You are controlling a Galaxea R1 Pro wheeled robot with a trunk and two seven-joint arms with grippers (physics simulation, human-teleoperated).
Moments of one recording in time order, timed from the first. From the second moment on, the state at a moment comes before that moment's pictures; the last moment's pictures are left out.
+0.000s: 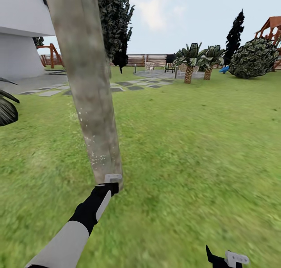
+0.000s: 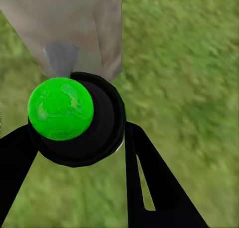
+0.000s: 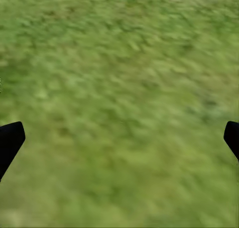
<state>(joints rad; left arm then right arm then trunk) -0.69 -0.13 -0.12 -0.74 0.14 0.49 0.25 -0.35 -0.12 -0.82 -0.17 0.46 -0.63 0.25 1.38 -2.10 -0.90</state>
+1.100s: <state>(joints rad) -0.69 -0.13 -0.11 -0.74 0.14 0.48 0.25 -0.35 -0.12 -0.82 -0.17 0.46 -0.63 0.25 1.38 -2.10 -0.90</state>
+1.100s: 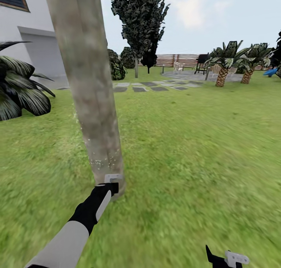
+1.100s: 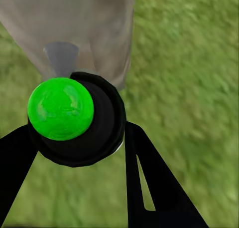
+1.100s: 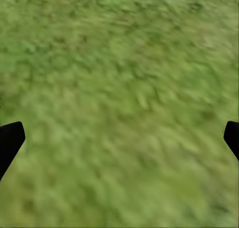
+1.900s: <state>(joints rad) -0.70 -0.13 -0.12 -0.75 0.14 0.45 0.29 -0.35 -0.12 -0.82 -0.17 0.46 -0.63 0.25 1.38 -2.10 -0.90</state>
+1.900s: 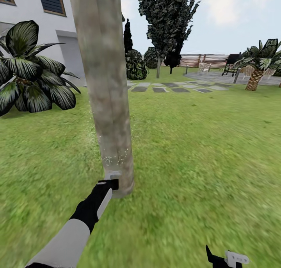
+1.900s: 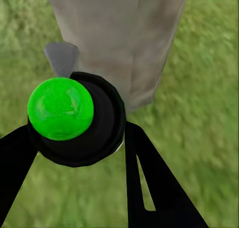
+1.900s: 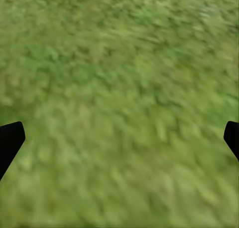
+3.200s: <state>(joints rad) -0.77 -0.04 -0.09 -1.26 0.15 0.99 0.24 -0.35 -0.12 -0.82 -0.17 0.46 -0.63 0.25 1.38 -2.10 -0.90</state>
